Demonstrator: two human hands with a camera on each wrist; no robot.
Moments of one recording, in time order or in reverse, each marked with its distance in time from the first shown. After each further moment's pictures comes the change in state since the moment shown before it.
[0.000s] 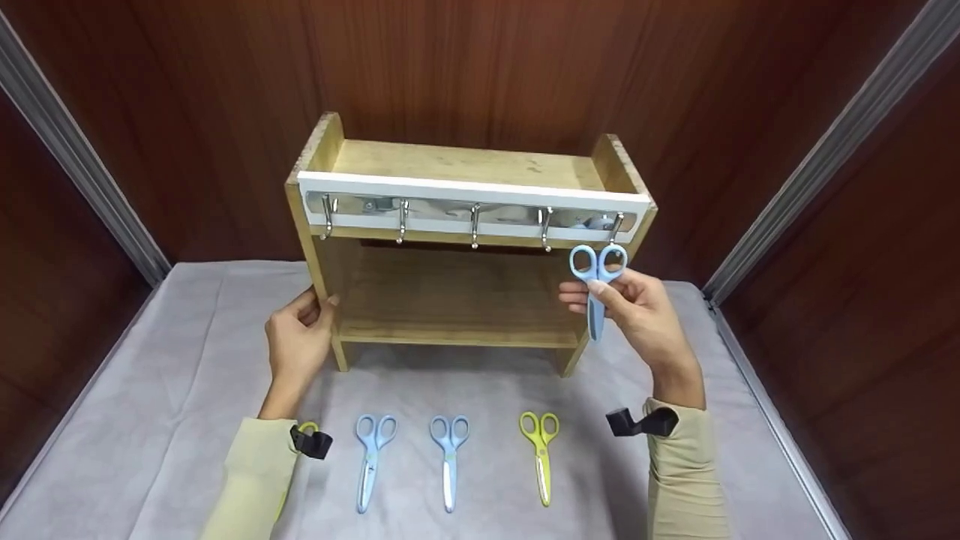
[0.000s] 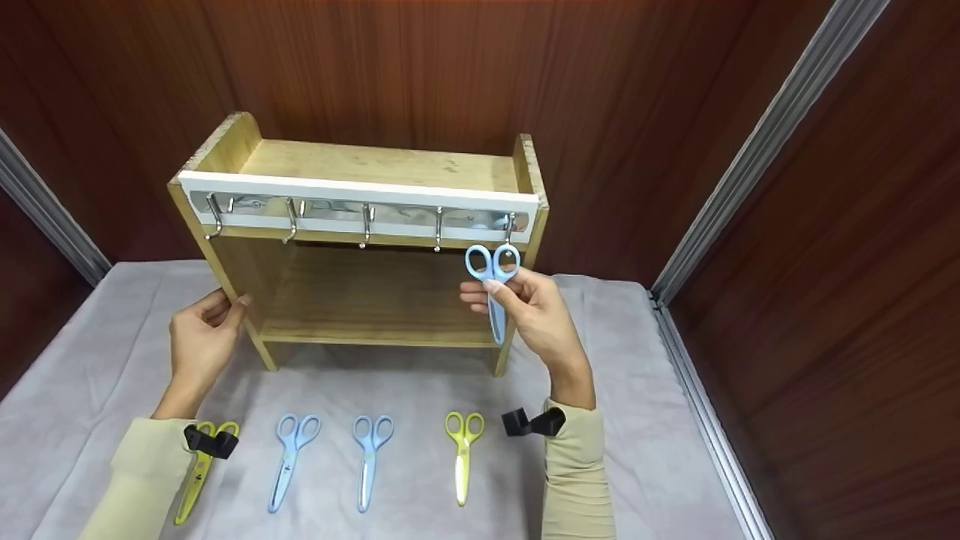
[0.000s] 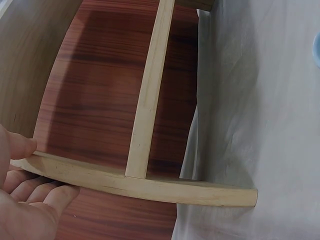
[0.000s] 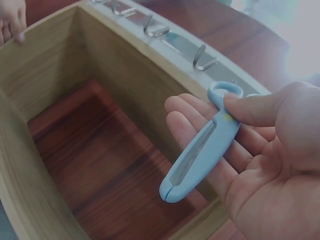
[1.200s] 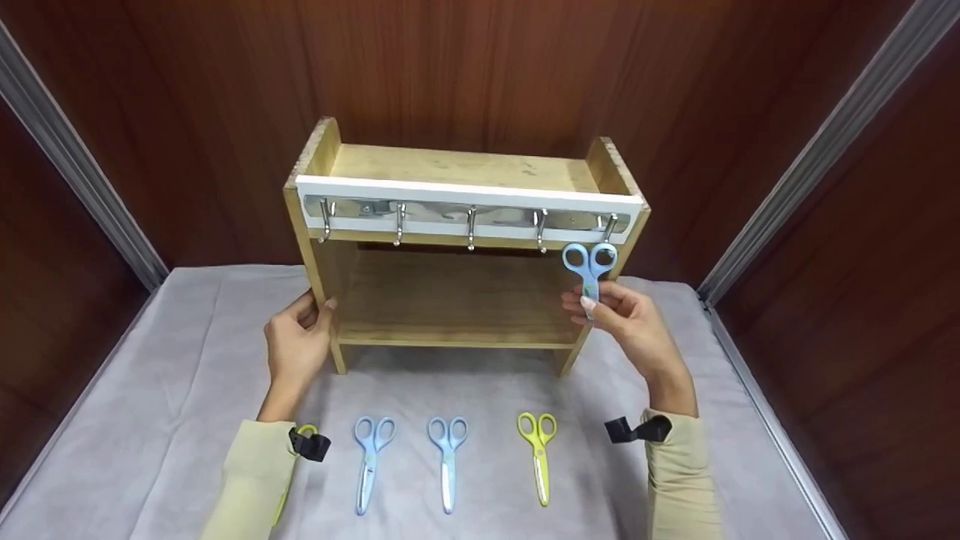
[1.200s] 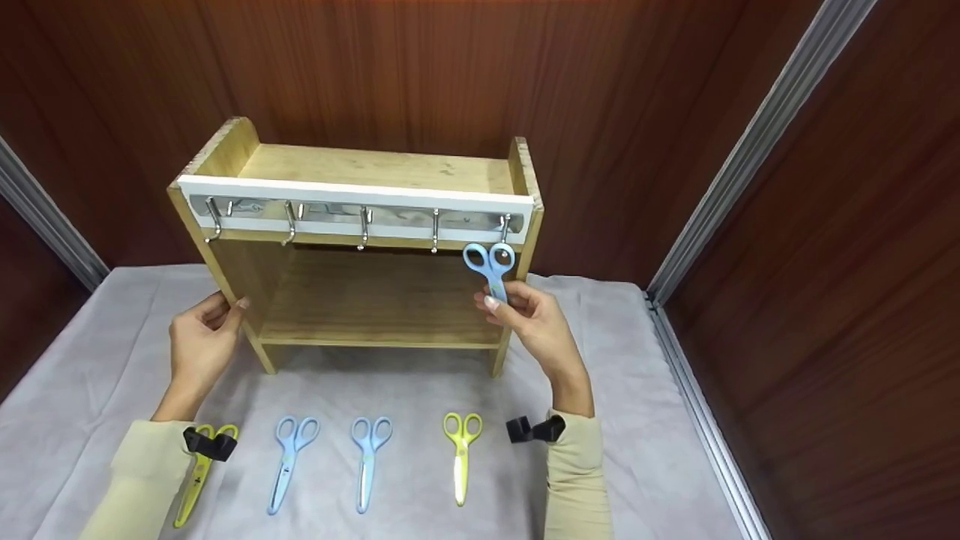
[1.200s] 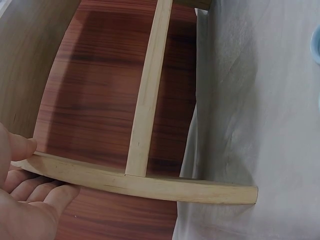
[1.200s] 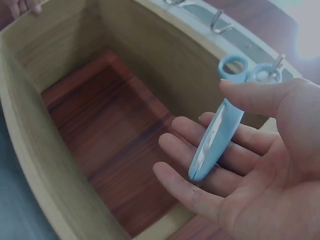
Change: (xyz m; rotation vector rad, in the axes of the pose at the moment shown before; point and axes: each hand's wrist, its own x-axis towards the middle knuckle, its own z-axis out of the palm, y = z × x) left_hand 0.003 -0.001 0.001 -0.008 -0.012 0.018; right_hand -0.005 0.033 -0.016 -0.054 0.035 0.079
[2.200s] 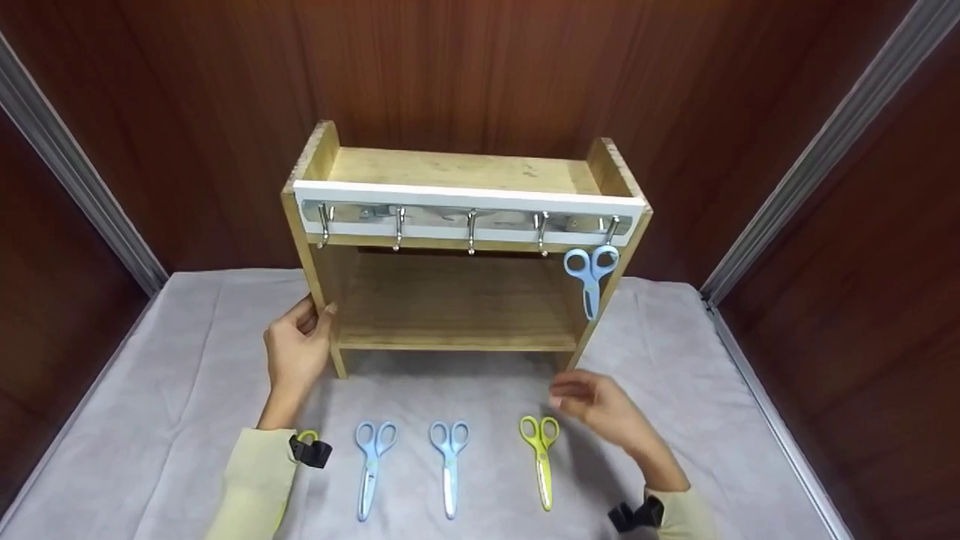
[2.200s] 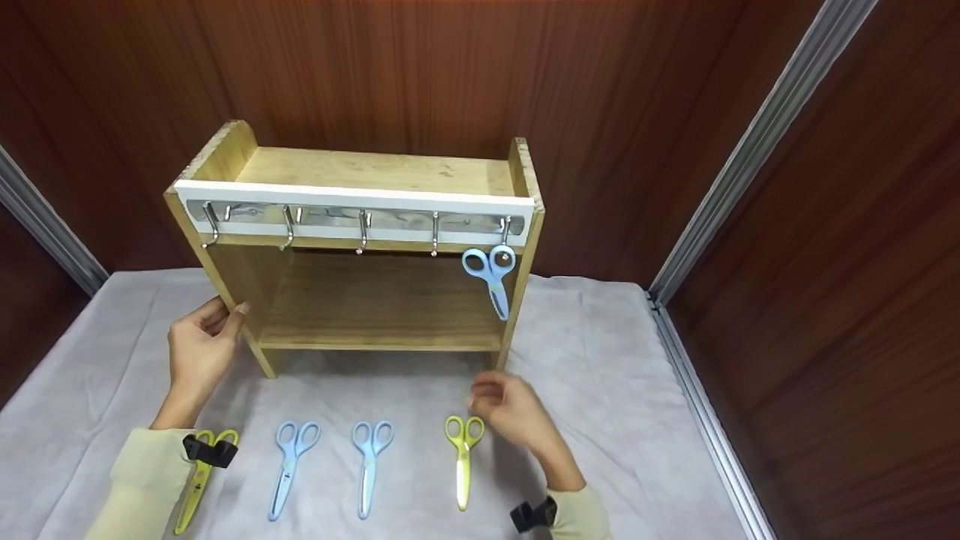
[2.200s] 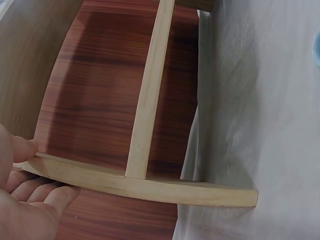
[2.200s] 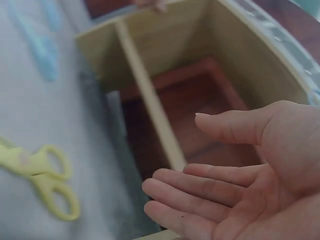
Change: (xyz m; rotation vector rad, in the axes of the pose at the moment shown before) left_hand -0.001 0.000 0.000 -0.001 -0.002 -0.022; right_hand -0.066 0.062 0.036 -0.374 -0.125 0.224
